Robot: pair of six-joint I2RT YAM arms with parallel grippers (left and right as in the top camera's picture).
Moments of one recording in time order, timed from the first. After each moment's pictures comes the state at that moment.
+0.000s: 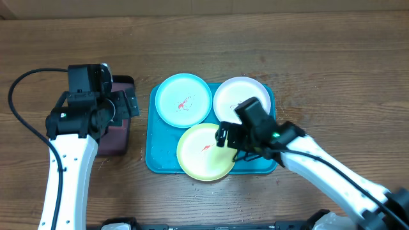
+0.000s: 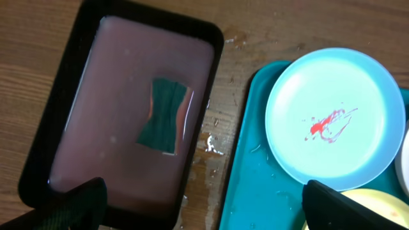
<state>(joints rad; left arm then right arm) 0.05 1.31 1.20 -0.92 -0.04 -0.18 0.64 1.48 0.92 -0.59 -0.15 0.83</state>
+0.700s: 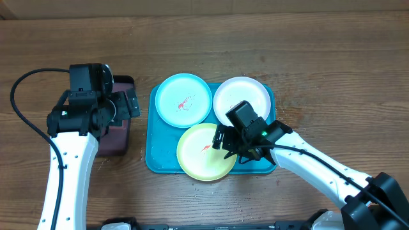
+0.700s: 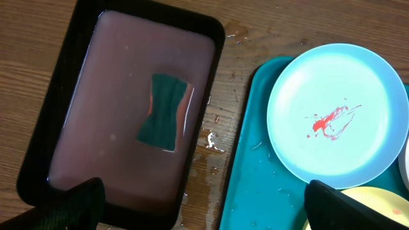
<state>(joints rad) 0.05 1.32 1.20 -0.92 -0.04 -0.18 0.66 1.54 0.92 -0.58 -0.15 0.91</state>
